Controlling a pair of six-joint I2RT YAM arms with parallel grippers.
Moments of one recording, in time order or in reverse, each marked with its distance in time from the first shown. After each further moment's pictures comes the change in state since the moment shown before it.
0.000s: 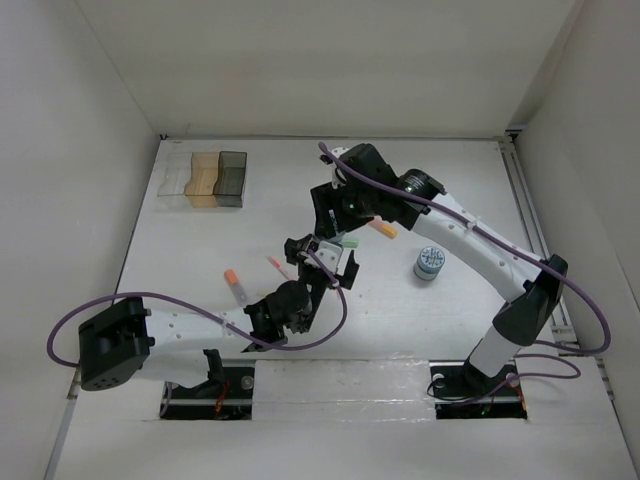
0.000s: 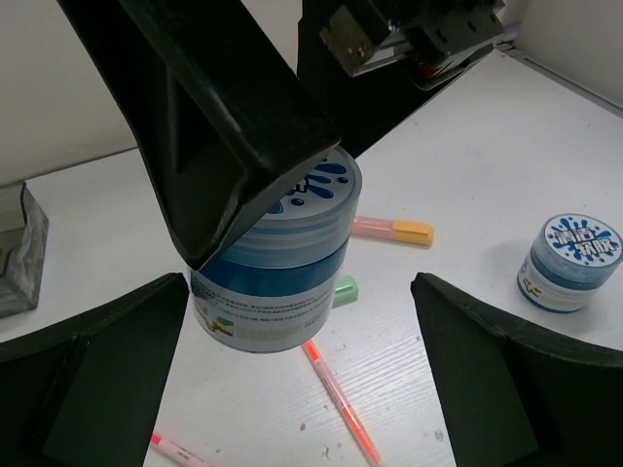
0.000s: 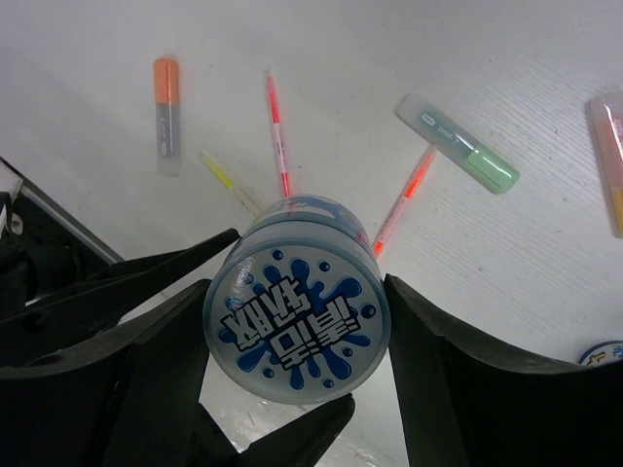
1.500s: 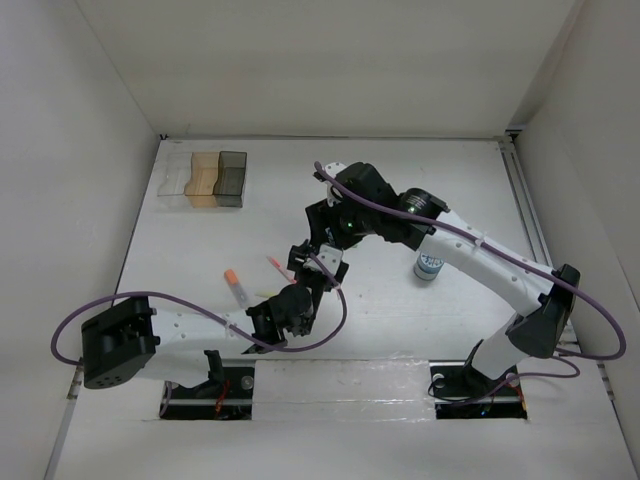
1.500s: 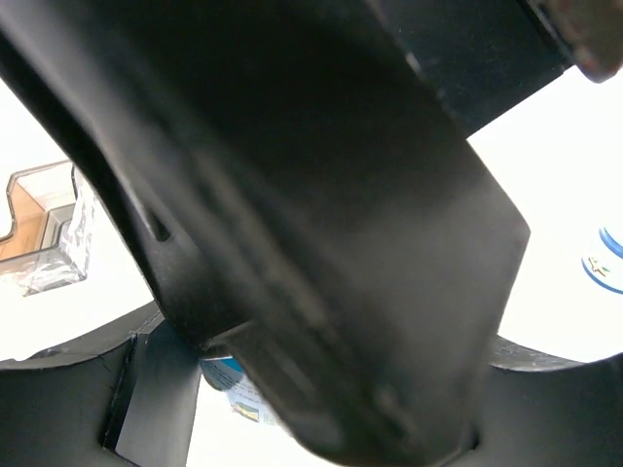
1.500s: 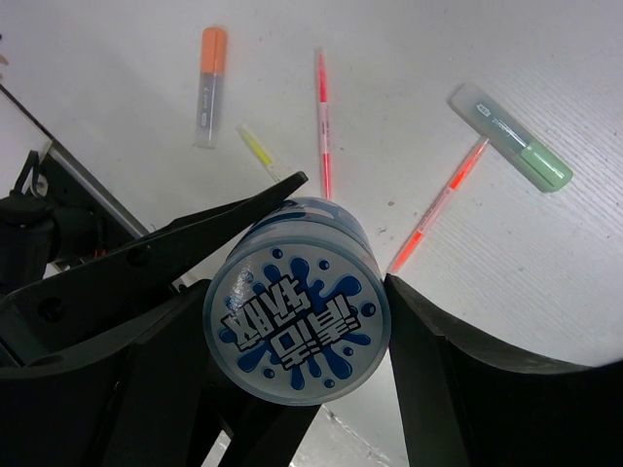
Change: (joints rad) left arm -0.002 0.021 -0.029 0.008 -0.085 0.051; right arm 0.090 -0.092 -0.123 0.077 -0.010 0.013
